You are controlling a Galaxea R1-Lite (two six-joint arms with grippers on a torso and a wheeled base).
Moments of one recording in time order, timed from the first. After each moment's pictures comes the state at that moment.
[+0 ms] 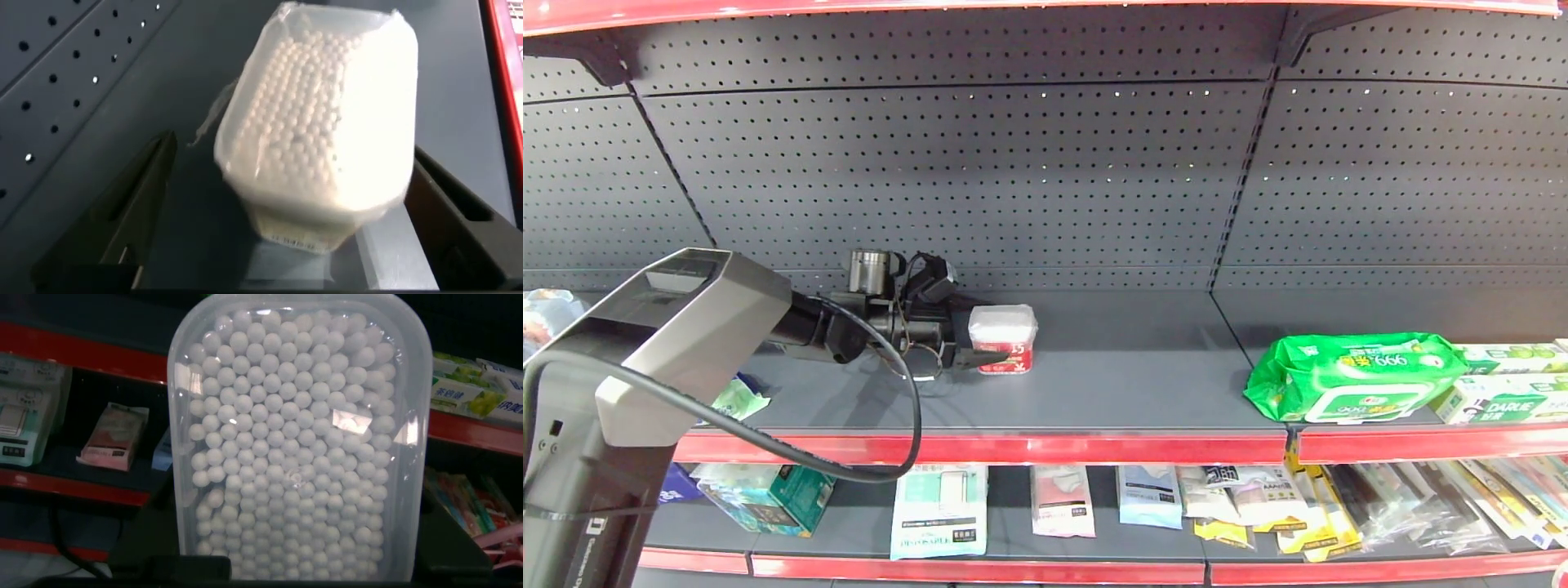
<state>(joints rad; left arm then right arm) -0.18 2.45 -1.54 -0.40 -0.99 0.62 0.00 0.00 -0.12 0.19 0.00 -0.24</state>
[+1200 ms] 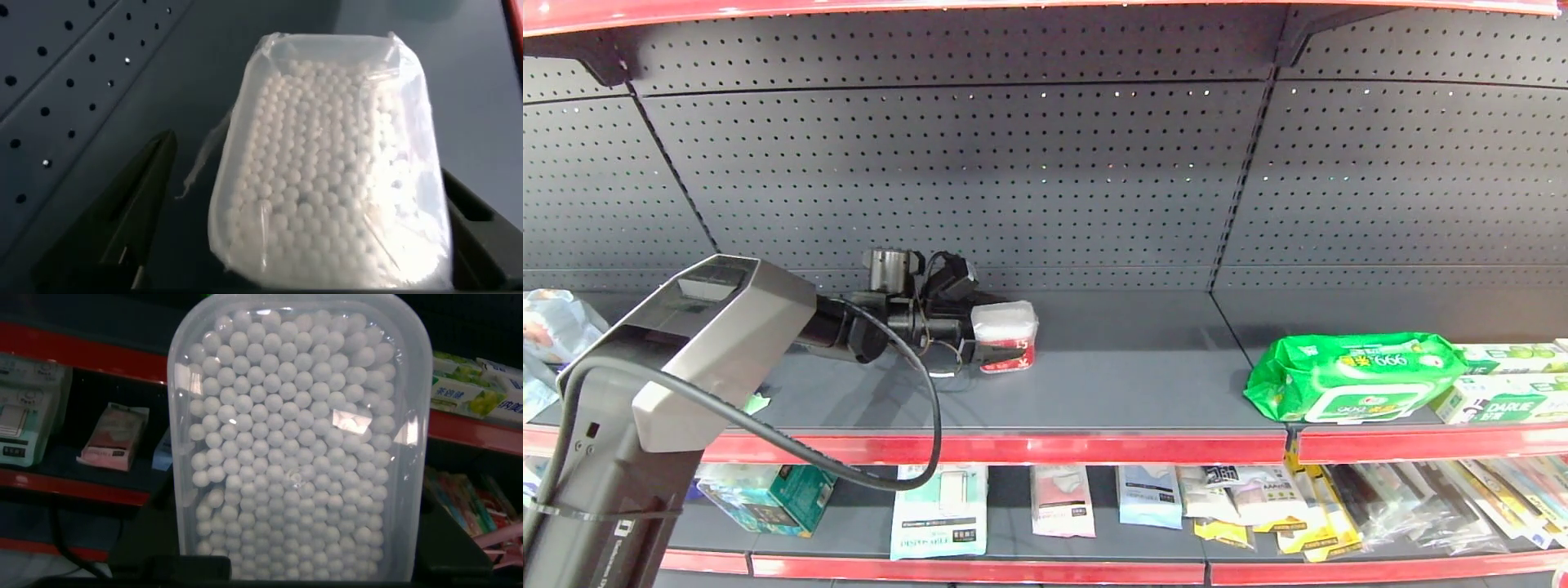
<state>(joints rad) -0.22 2.50 -1.61 -0.42 -0.95 0.60 0.00 0.00 -0.12 0.19 0.00 -0.24</state>
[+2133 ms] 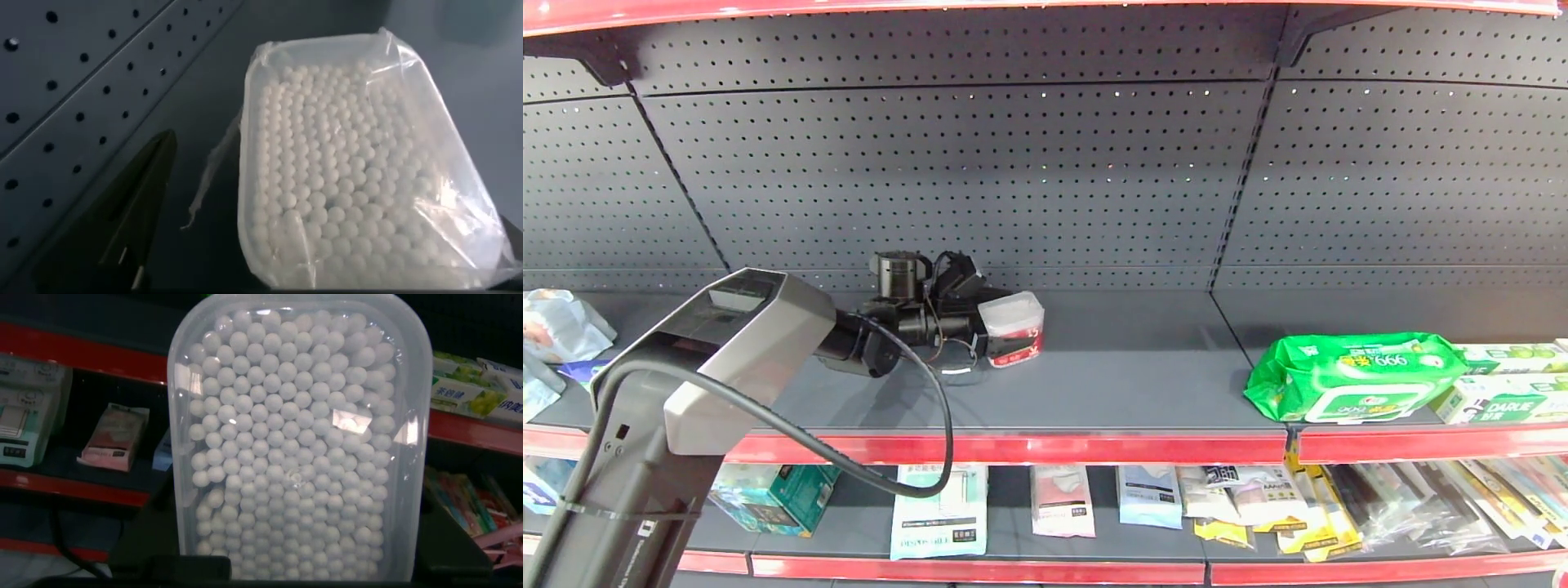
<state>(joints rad) -0.24 2.55 -1.60 -0.63 -0.85 0.45 0.00 0.00 -0.12 0.19 0.00 -0.24</state>
